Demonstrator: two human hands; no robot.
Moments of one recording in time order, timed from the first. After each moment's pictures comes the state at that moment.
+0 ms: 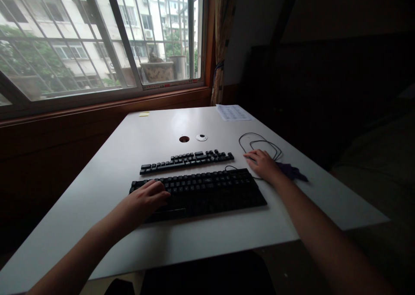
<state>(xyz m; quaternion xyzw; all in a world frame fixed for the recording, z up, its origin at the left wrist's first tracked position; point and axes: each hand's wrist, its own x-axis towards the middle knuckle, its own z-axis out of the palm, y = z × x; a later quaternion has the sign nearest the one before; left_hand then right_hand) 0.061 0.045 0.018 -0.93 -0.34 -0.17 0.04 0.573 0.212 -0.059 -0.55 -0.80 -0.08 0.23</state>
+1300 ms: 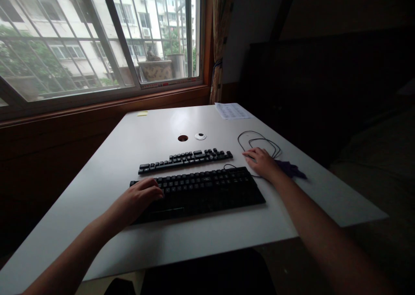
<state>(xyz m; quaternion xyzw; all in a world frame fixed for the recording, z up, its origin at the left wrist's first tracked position) 0.052 0.047 0.023 -0.89 -0.38 -0.23 -0.09 0.570 0.209 -0.056 -0.55 -0.80 -0.07 0.24</state>
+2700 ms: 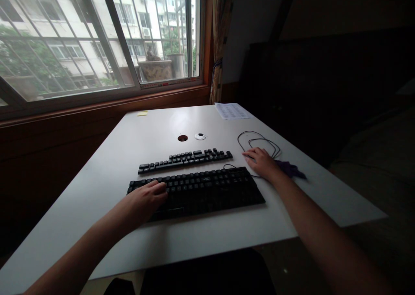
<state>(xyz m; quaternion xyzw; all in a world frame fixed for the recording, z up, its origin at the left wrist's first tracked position) 0.070 0.048 0.025 -0.94 -0.34 -0.06 0.04 0.570 0.209 -0.056 -0.55 -0.80 -0.07 0.24</state>
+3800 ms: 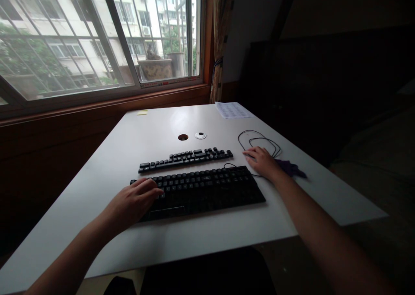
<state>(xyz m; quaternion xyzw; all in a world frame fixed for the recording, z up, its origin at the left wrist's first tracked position) 0.049 0.037 0.029 -0.91 -0.36 -0.19 0.06 0.570 0.210 -0.056 -0.55 -0.80 -0.07 0.24</state>
